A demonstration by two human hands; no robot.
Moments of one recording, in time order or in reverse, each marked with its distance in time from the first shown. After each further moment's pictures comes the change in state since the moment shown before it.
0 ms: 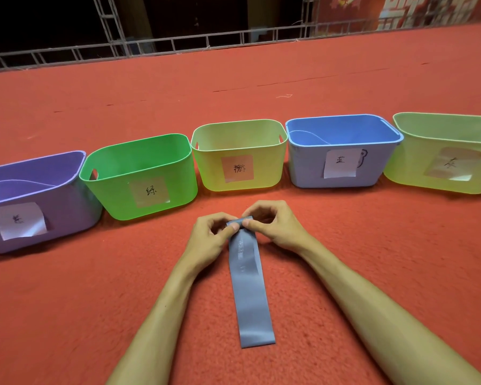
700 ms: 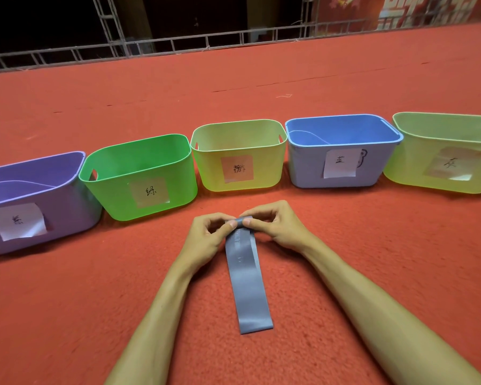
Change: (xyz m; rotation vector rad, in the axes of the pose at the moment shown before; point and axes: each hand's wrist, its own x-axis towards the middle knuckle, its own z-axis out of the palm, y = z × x) left_hand 0.000 0.005 -0.004 -0.086 -0.016 -0.029; right_hand -0.002 -0.004 -0.005 0.103 -0.077 -0.019
